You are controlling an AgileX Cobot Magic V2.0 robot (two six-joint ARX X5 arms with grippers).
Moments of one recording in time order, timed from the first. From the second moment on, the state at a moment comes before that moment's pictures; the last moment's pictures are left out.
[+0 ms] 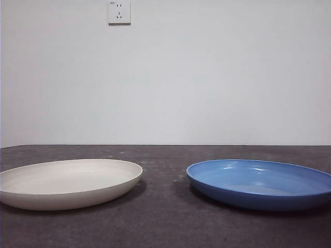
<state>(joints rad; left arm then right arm) 0.01 0.00 0.03 -0.18 0.00 -0.10 -0.03 0.01 0.02 -0.14 -0.01 0.02</state>
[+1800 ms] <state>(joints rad) -0.33 0.70 0.93 -0.43 0.39 -0.29 0.27 0.62 0.89 -0.48 -0.59 0.33</state>
